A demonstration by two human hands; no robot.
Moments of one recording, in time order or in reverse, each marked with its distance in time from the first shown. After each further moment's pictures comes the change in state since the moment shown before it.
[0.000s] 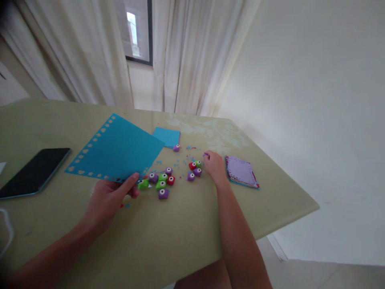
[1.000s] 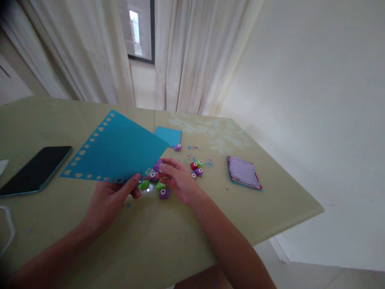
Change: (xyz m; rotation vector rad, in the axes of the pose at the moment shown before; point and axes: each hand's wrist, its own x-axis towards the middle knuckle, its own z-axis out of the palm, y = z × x) left_hand -0.001 0.001 0.001 -0.055 -0.019 0.132; right_hand -0.085 -0.124 0.020 1.582 -0.700 0.247
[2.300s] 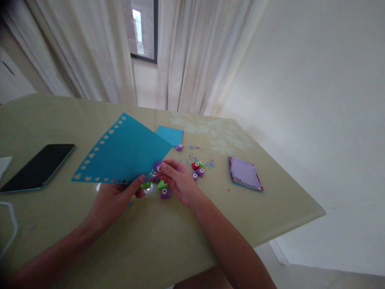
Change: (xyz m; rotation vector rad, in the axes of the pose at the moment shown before) left_hand -0.004 0.013 0.005 0.026 0.007 -0.074; right_hand -0.001 0.006 0.002 0.029 0.007 -0.070
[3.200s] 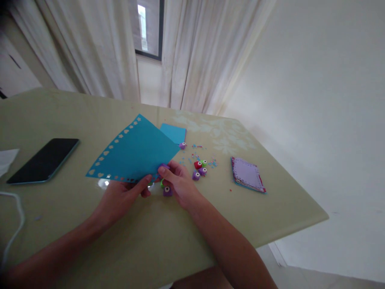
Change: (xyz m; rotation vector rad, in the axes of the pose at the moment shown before) left_hand 0.000 -0.009 0.003 0.027 -0.066 -0.013; right_hand -0.005 0.011 0.005 -0.123 -0.028 -0.015
